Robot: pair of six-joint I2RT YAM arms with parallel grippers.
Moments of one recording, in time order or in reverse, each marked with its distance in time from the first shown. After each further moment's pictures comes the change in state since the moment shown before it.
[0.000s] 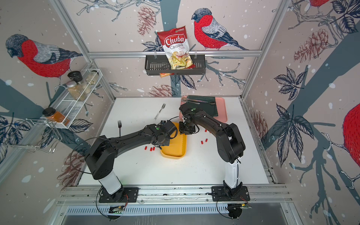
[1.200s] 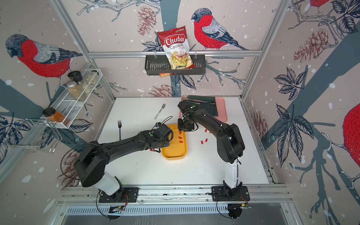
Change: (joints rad) left arm 0.004 -0.150 -0.168 0.254 0.065 -0.164; right arm 0.010 0.002 0.094 -0.050 0.024 0.018
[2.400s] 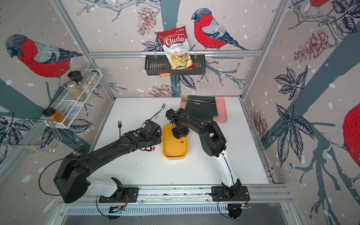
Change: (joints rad) left arm 0.107 -0.214 -0.093 -0.020 0.059 0.018; right arm 0.132 0.298 0.217 -0.201 0.277 -0.237
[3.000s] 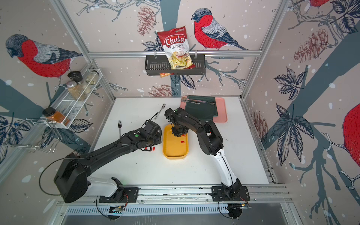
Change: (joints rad) left arm 0.004 0.005 -0.009 0.014 0.016 0.000; right arm 0.000 0.064 0.074 -0.011 0.098 0.002
